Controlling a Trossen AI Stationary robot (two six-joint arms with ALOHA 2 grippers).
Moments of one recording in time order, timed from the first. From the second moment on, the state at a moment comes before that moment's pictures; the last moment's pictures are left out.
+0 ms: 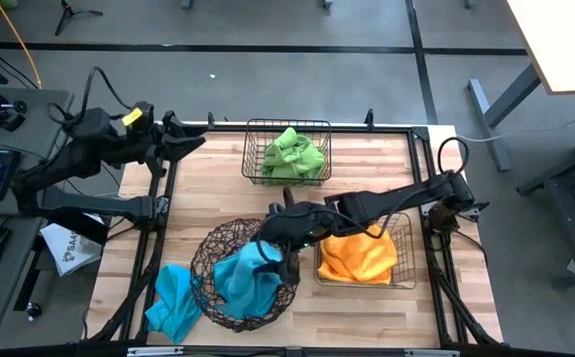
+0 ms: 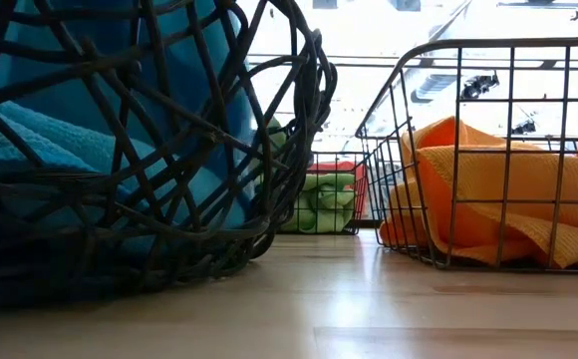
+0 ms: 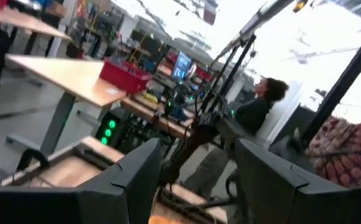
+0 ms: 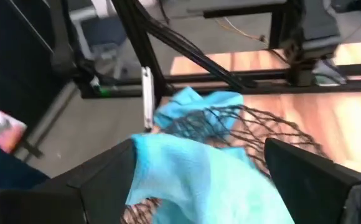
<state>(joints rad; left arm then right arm) 0.18 0.77 1.15 -0.28 0.00 -0.48 0.27 1.89 1.88 -0.44 -0.05 0.23</state>
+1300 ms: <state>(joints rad) -1.04 1.30 1.26 -1.32 -0.19 -1.23 0.23 1.59 1.82 -0.89 0.38 0.16</state>
